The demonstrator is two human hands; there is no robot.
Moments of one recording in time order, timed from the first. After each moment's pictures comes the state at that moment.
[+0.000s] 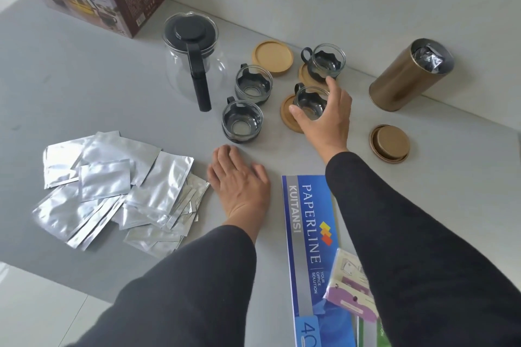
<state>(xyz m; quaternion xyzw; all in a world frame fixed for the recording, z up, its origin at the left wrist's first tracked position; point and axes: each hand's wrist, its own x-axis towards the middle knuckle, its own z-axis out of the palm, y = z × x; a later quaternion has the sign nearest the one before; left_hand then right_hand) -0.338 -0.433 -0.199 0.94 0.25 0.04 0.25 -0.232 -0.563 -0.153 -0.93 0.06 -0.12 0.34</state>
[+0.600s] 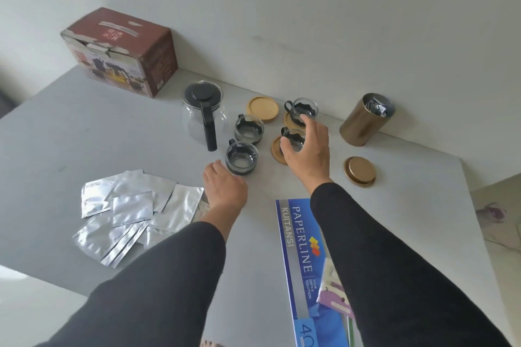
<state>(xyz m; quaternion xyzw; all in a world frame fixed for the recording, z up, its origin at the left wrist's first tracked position) -0.320 -0.381 -0.135 0.91 0.22 -0.03 0.35 -0.281 -0.530 -0.077 -0.93 0.02 -0.17 0.33</state>
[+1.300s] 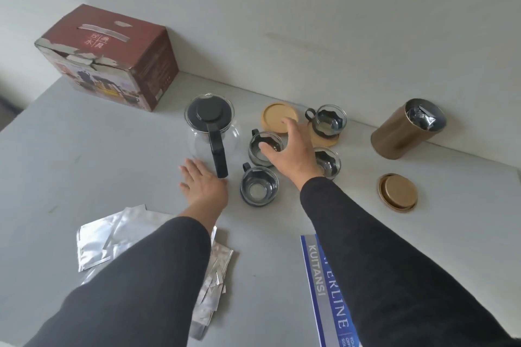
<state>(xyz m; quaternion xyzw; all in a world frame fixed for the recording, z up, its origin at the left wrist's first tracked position) -0.222 -0.311 -0.167 0.93 0.25 -0.20 0.18 -0.182 -0.476 -0.108 -0.94 0.02 0.00 0.35</state>
